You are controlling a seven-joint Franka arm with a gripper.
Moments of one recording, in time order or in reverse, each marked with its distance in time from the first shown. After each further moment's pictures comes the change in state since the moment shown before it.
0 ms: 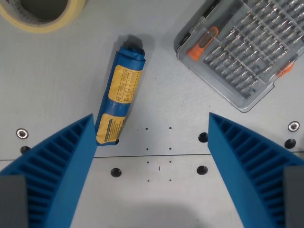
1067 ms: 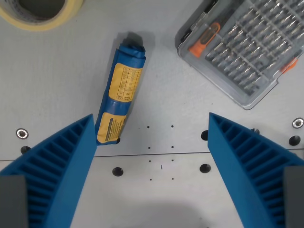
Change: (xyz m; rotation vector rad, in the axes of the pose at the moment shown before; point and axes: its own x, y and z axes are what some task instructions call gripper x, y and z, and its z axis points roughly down) arm -0.002 -0.001 0.008 0.002 -0.015 0.018
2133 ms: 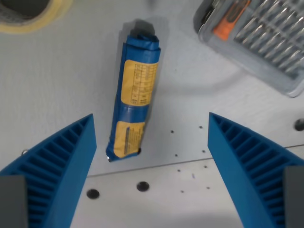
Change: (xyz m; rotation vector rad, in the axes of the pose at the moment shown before) arm -0.018 -0.020 0.069 0.007 -0.014 0.136
